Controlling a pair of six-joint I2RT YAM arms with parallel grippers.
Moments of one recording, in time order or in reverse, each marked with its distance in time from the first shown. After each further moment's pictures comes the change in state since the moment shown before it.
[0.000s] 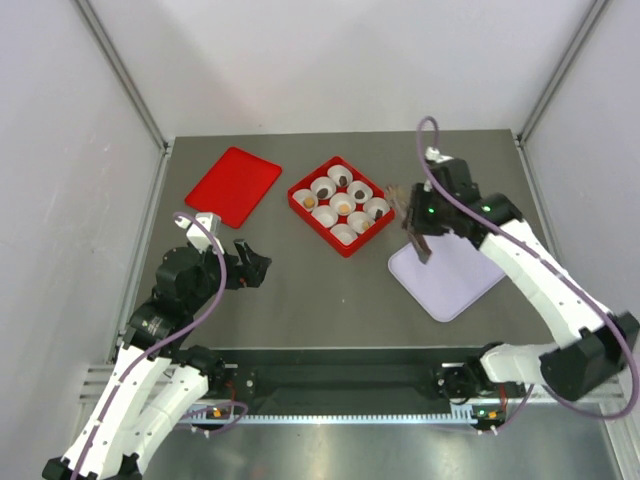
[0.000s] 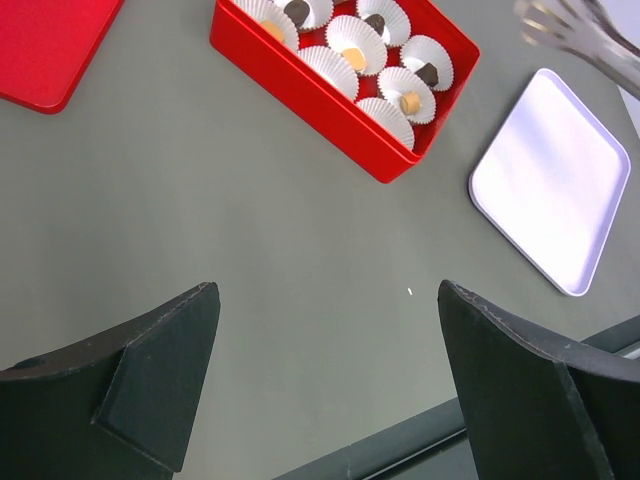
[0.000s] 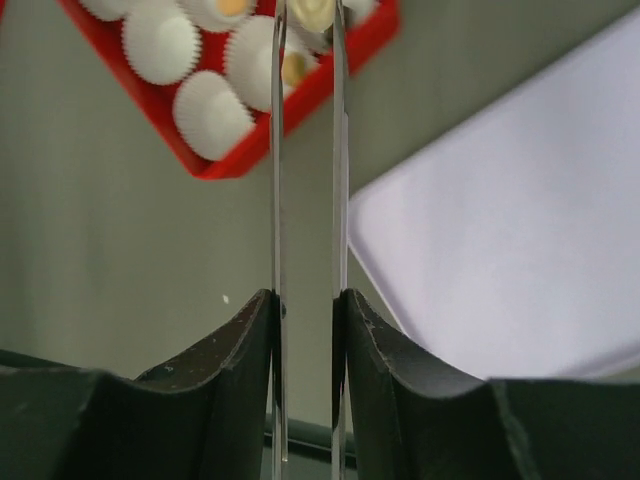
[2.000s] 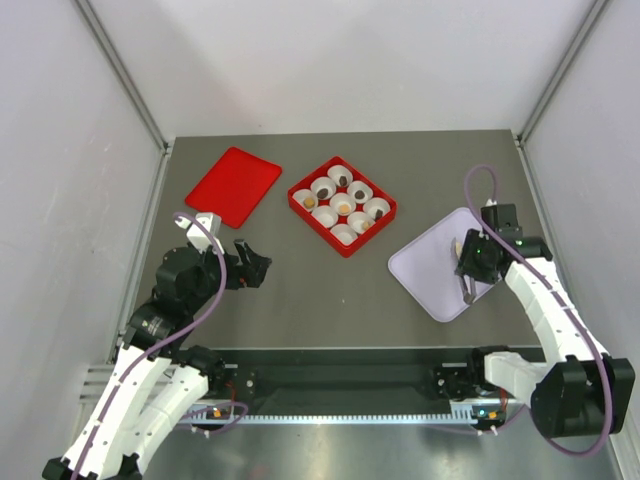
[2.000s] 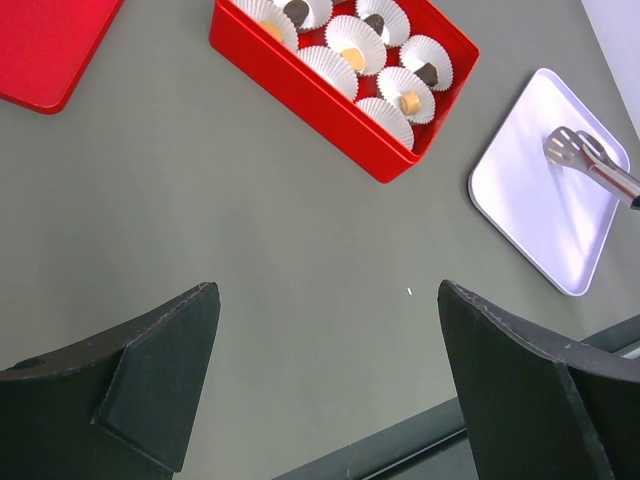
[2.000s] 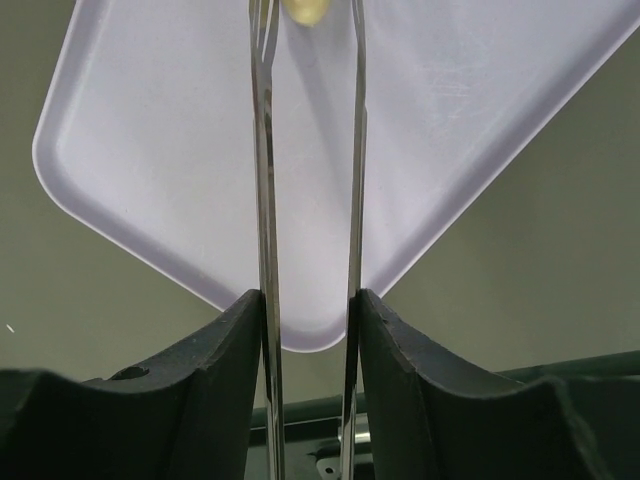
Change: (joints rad) left arm 0.000 0.000 0.000 0.000 -0.001 0.000; right arm -0.374 -0.146 -0.393 -0.012 -0.010 -0.074
